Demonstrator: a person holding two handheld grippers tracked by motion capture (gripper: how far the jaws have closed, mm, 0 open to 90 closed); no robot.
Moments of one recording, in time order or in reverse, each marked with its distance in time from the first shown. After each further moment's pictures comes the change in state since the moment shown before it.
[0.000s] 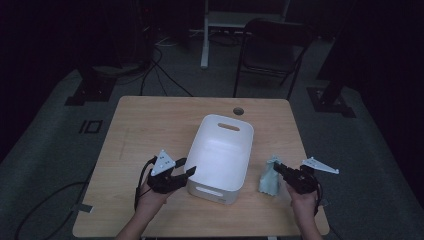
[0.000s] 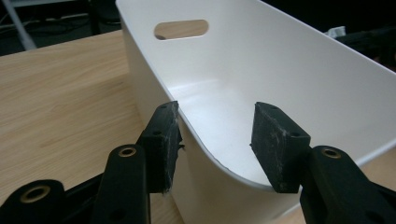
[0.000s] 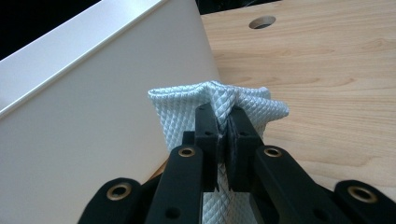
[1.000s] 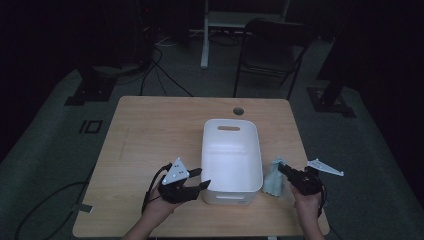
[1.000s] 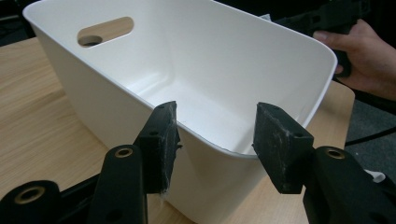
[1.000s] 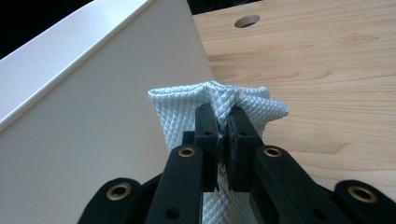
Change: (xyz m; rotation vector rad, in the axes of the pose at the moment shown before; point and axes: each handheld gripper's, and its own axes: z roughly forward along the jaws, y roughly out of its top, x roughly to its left) left arm -0.036 0.008 0.004 0.039 -0.176 0.084; right arm -0.011 -0.004 -0.007 -0.009 -0.027 0.025
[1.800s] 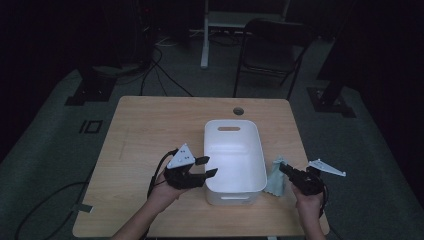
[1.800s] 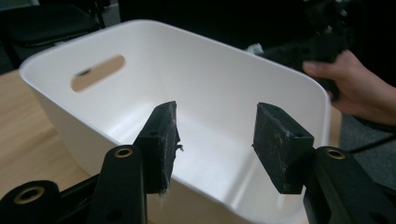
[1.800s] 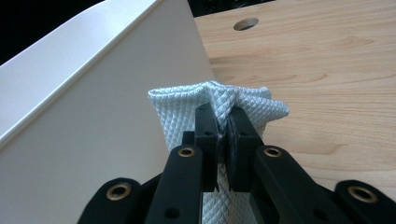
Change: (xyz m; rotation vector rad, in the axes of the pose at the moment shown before) left arm 0.018 0.039 0.012 -0.033 -0.052 0.031; right arm -0.002 0.001 -0.004 -0.009 0.002 0.001
